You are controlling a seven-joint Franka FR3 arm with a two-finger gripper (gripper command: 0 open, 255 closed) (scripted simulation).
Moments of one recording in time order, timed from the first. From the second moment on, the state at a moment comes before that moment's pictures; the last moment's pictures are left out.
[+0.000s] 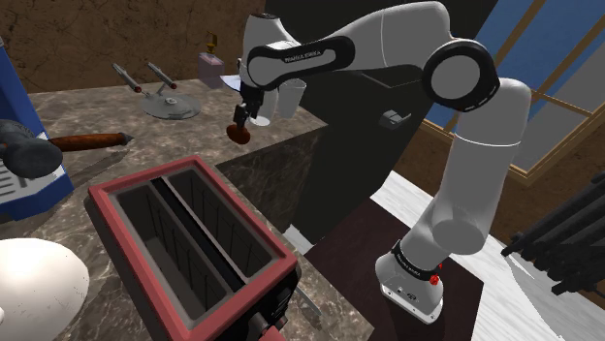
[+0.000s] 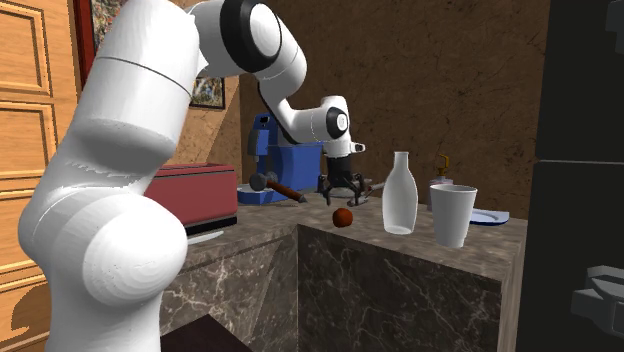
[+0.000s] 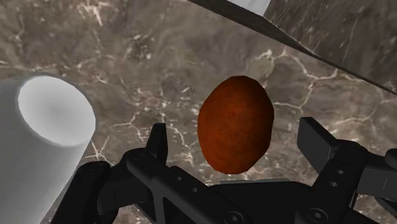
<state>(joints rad) 0.14 0.35 0.07 -1.72 -0.11 2.17 -0.15</state>
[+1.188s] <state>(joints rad) 0.16 0.50 0.08 -1.63 -0.13 2.25 -0.16</state>
